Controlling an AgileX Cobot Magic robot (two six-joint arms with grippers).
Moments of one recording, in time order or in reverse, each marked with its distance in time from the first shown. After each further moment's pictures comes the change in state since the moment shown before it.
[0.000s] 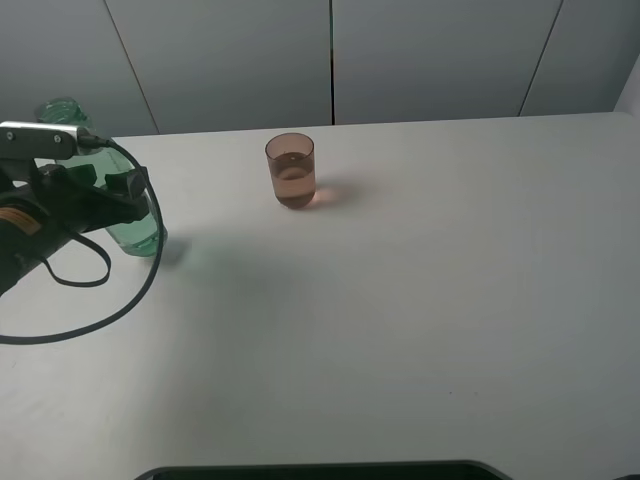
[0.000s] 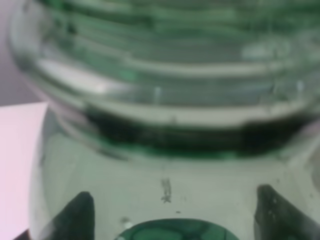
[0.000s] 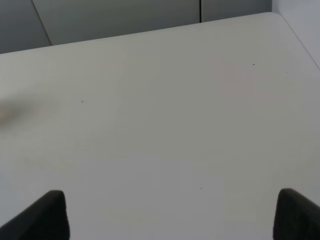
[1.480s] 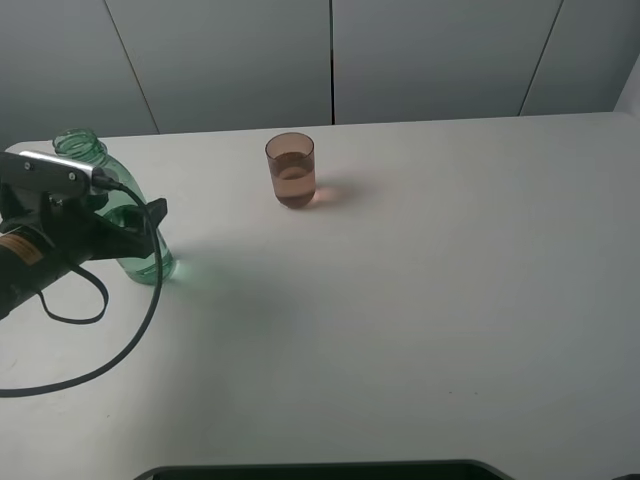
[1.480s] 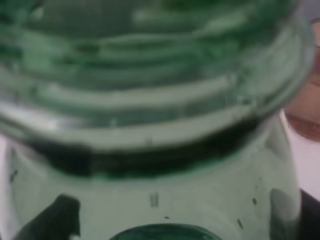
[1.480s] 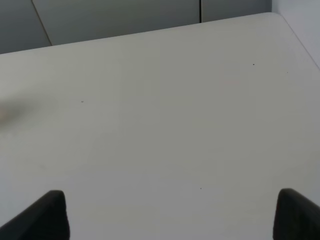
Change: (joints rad) left arm -0.002 0.038 0.055 0.128 -0.059 0.034; right arm 0.000 0.000 0.000 0.000 0.000 0.000
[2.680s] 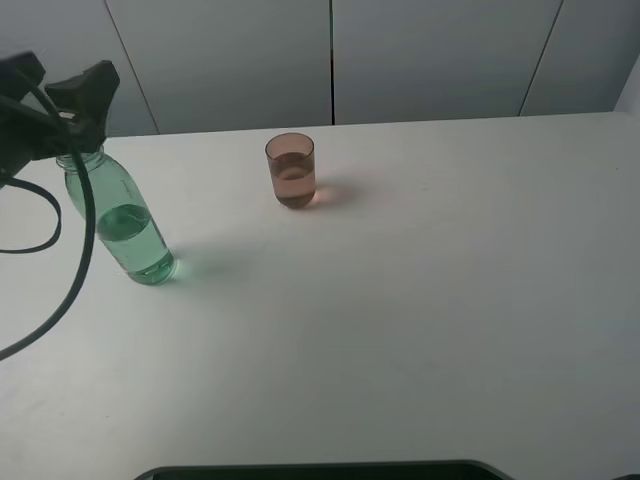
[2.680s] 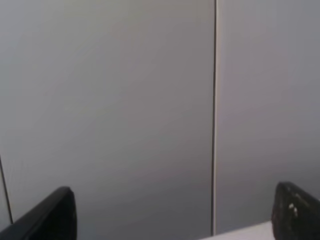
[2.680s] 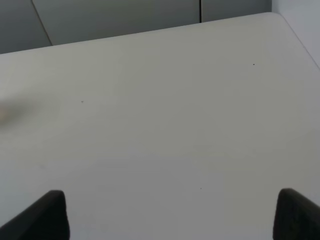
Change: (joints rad) left arm 0.000 -0.433 -0.065 0.012 0.062 -0.076; right arm 0.000 0.000 0.000 0.000 0.000 0.002
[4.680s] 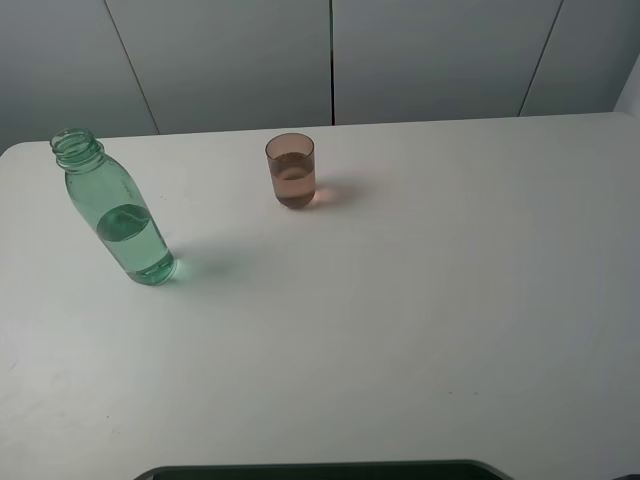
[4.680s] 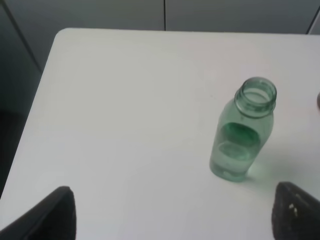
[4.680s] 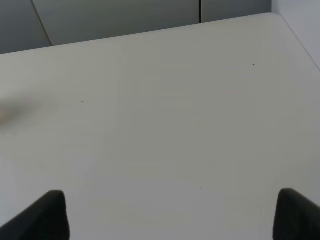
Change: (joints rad) left arm 0.334 -0.914 -0.711 -0.068 2.378 0.043; right arm 0.000 0.000 0.000 0.000 0.000 0.000
